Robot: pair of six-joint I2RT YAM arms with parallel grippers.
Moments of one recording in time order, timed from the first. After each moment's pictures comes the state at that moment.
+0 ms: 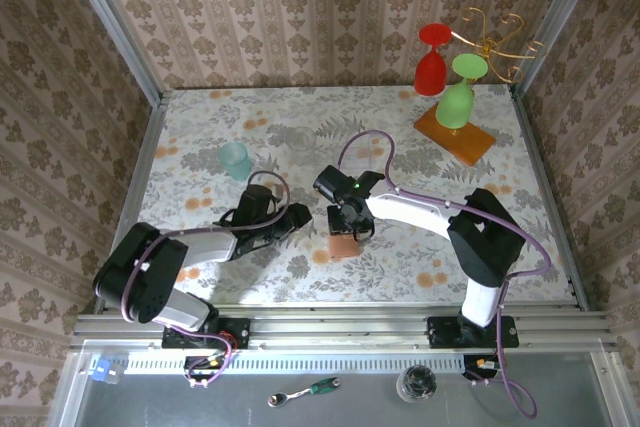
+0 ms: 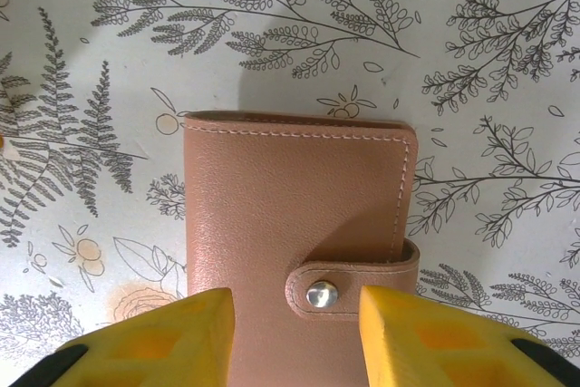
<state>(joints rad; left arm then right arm) -0.59 1.47 0.44 0.35 0.40 -1.02 0.82 1.80 1.27 -0.80 0.07 0.73</state>
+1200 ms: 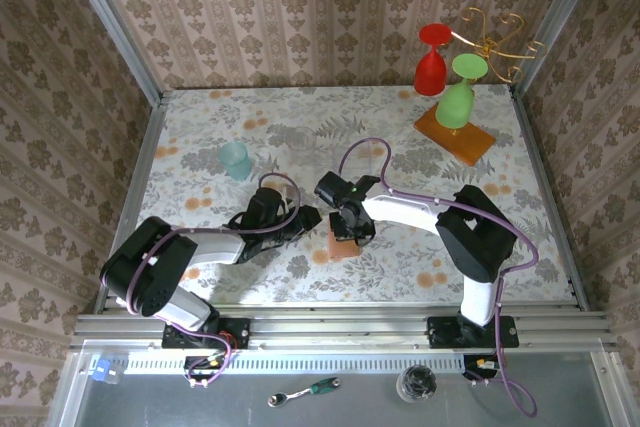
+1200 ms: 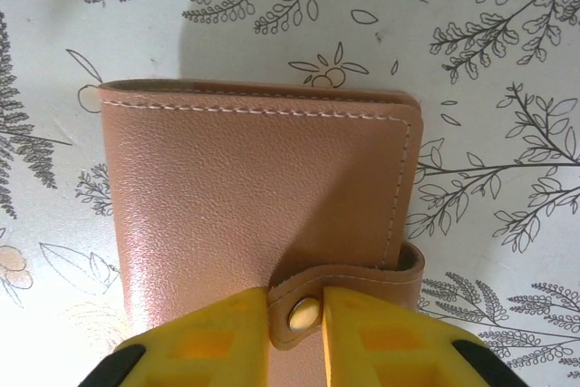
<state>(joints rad) -0.66 1.50 0.45 0.46 0.39 -1.07 0.81 1.85 1.23 -0.78 0.04 0.73</state>
